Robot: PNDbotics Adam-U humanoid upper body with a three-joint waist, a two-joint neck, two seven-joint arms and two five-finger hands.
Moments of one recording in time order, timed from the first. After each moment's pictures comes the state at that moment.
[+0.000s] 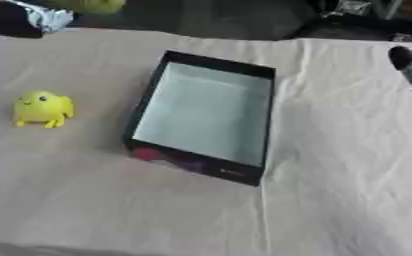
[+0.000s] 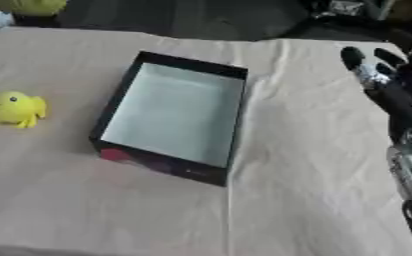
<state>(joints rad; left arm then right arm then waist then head) -0.84 0.67 -0.26 -1.81 -0.50 -0.06 -0.43 -0.21 -0.50 0.02 -1.83 -0.34 0.05 -0.42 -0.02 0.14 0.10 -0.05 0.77</state>
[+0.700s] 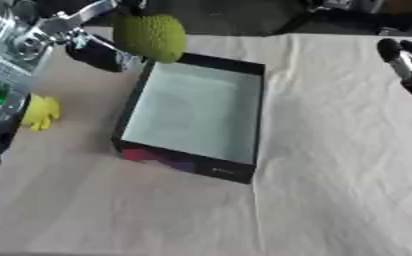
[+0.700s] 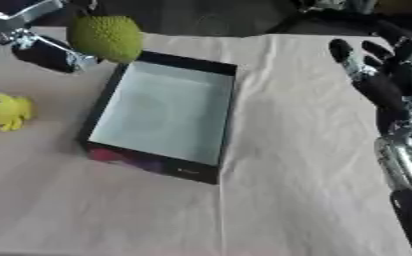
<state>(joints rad) -0.88 0.41 -0.34 -1.49 -0.78 -0.18 -0.50 -0.21 -0.50 0.02 -1.83 -0.35 0.05 -0.43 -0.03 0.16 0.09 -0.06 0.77</state>
